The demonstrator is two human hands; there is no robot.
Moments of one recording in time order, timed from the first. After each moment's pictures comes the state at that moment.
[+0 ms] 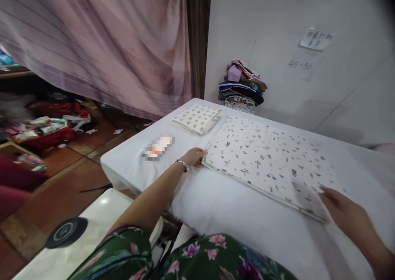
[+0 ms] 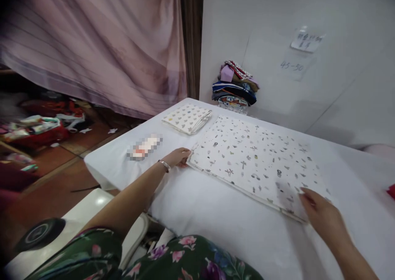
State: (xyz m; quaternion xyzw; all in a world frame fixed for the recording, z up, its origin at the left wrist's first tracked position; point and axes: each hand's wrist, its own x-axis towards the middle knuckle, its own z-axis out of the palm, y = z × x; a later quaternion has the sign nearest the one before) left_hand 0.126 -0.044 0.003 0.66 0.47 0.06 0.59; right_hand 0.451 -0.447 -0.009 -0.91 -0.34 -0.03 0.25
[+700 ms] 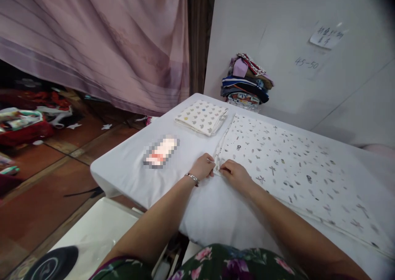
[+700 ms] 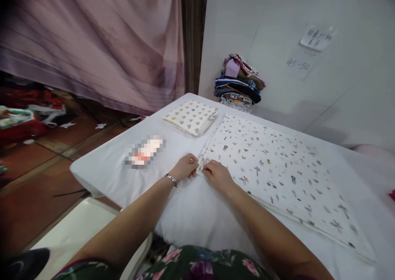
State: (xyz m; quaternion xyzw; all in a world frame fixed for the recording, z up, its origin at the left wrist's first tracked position) left_hand 0.112 -0.046 -0.013 0.69 0.40 0.11 0.59; right_hand 0.246 -0.157 -0.013 -0.70 -0.64 0.15 0.27
